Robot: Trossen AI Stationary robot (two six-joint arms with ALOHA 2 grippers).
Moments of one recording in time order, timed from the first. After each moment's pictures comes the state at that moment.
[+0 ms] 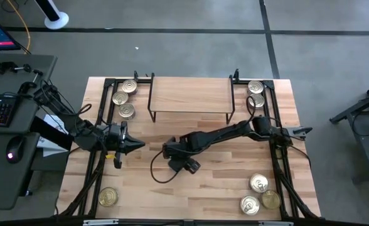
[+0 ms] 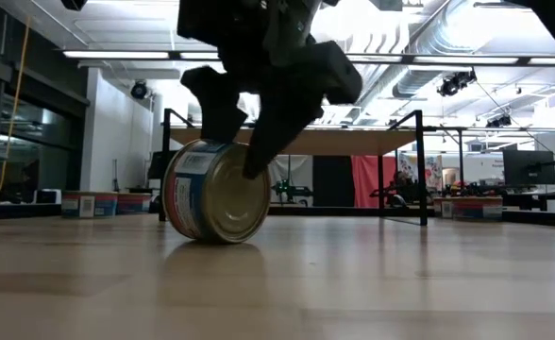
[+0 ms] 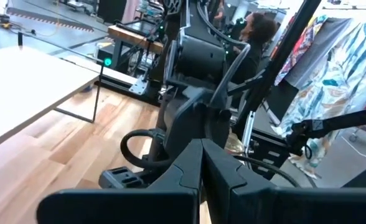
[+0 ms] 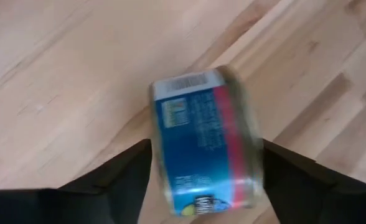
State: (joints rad) left arm -0.70 0.77 0.65 -0.03 -0.74 -0.46; right arm 0.20 2.26 1.95 -0.88 -0.05 -0.66
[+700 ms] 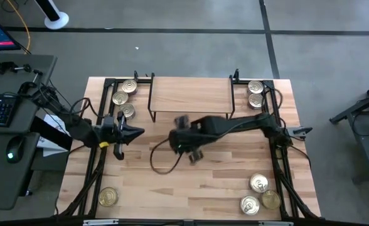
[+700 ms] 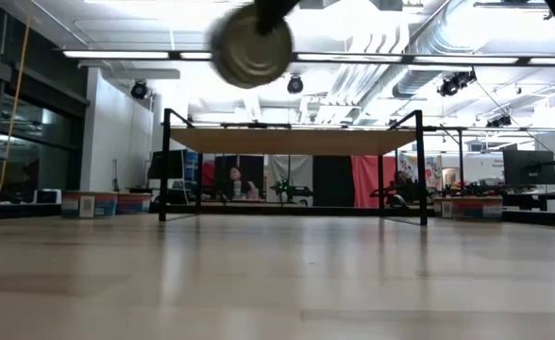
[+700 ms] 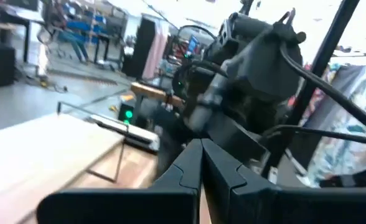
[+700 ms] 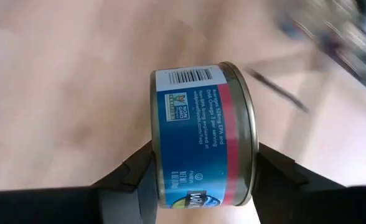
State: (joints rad) left arm -0.62 0.77 0.65 0.24 -0.81 -0.20; right arm 0.20 2.13 2.33 -1.36 0.35 -0.29
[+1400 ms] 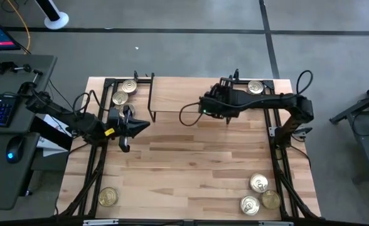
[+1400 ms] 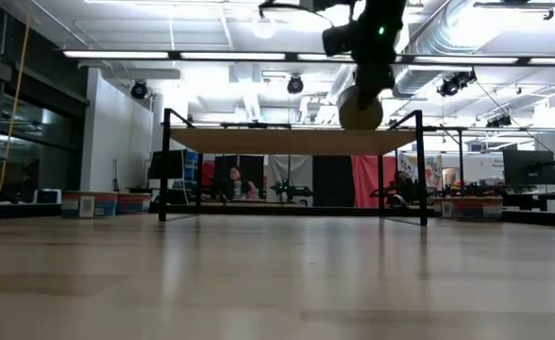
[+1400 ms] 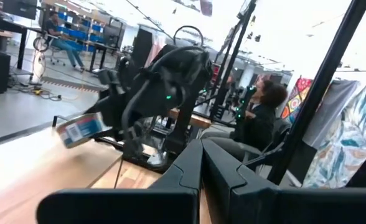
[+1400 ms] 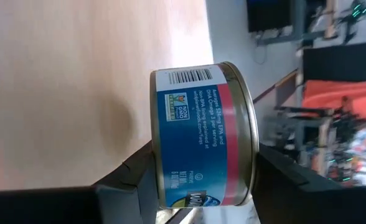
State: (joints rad) left arm -0.44 0.79 0.65 0.30 -0.61 -0.23; right arm -0.12 1.70 1.52 -1.17 0.88 -0.09
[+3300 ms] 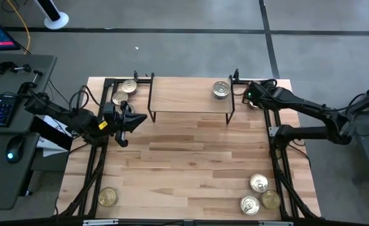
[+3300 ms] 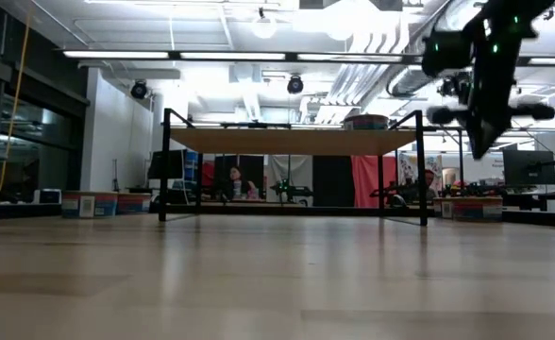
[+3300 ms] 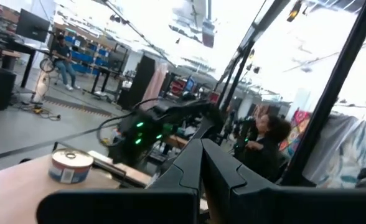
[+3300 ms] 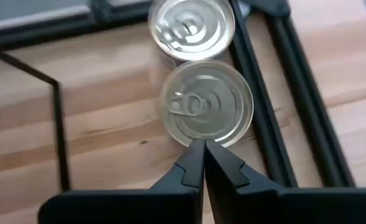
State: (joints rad) left arm -0.41 0.78 0.65 0.45 -0.61 -0.21; right arm -0.68 1.06 0.74 -0.95 0.46 1.05
